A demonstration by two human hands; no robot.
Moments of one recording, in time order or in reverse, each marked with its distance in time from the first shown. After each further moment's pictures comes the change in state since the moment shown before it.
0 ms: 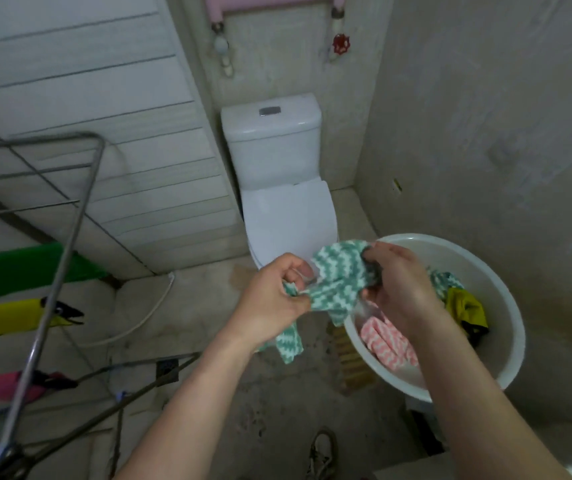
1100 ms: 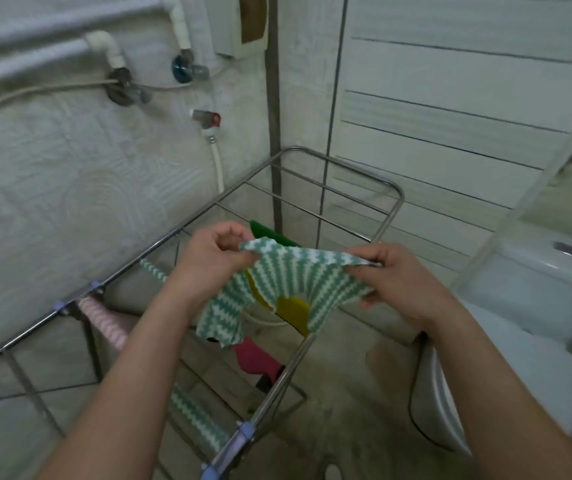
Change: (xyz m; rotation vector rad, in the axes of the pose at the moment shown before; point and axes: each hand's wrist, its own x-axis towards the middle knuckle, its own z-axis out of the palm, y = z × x) left_hand -0.181 -0.117 -0.408 -0.216 0.915 -0.283; right_hand -0.042 -0.005 0.443 -0.750 -1.098 -0.338
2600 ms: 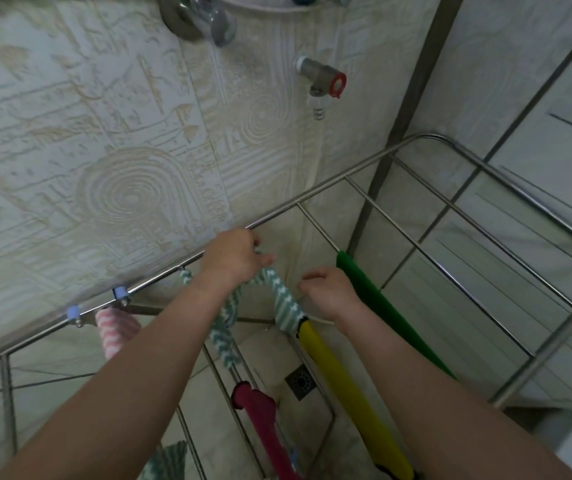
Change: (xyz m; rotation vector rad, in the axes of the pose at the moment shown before) left_hand 0.227 -0.177 -0.079 0.832 0.090 -0.434; right_hand 0.316 0.095 0.177 -0.147 -0.226 0.448
